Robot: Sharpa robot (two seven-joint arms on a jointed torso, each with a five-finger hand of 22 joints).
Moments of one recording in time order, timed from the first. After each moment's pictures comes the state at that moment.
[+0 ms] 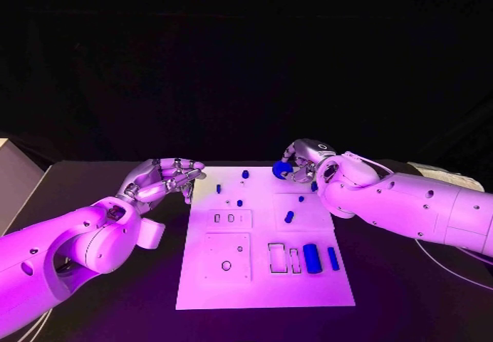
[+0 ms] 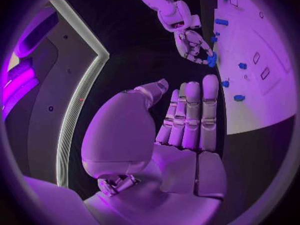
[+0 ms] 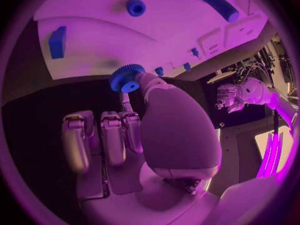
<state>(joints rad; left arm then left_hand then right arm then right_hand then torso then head) 1.04 -0.96 0.24 1.66 -0.31 -0.26 0.31 1.34 -0.19 0.56 0.11 0.05 0.86 0.20 0.27 0.31 1.11 0.13 0.17 0.17 1.09 0.05 0.94 0.80 0.17 1.04 0.15 1.02 0.64 1.38 -0.68 -0.12 1.30 -1.48 -0.46 -0.33 1.43 -0.20 0.31 0.28 0.39 0.93 0.15 0.20 0.37 1.46 0.08 1.53 1.31 1.47 0.01 1.56 1.31 0.01 1.47 0.11 1.57 1.31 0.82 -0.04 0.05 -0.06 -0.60</state>
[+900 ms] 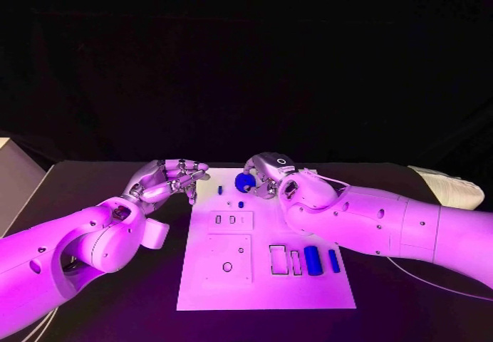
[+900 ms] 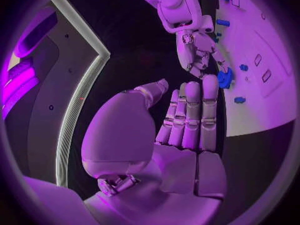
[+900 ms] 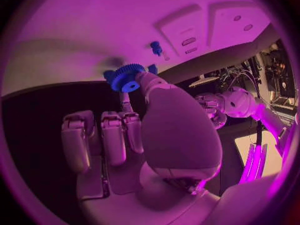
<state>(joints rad) 1.04 -0.95 0.24 1.65 -0.31 -0.25 0.31 1.34 -0.19 0.56 0.11 0.05 0.86 0.20 0.27 0.31 1.11 0.13 0.17 0.17 1.09 0.05 0.94 0.80 0.17 1.04 0.15 1.02 0.64 1.33 -0.49 -0.14 1.27 -1.60 -0.52 -0.33 1.42 -0.21 0.32 0.28 0.38 0.93 0.15 0.20 0.37 1.47 0.08 1.53 1.31 1.46 0.00 1.56 1.31 0.01 1.46 0.11 1.57 1.31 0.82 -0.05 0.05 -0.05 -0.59</state>
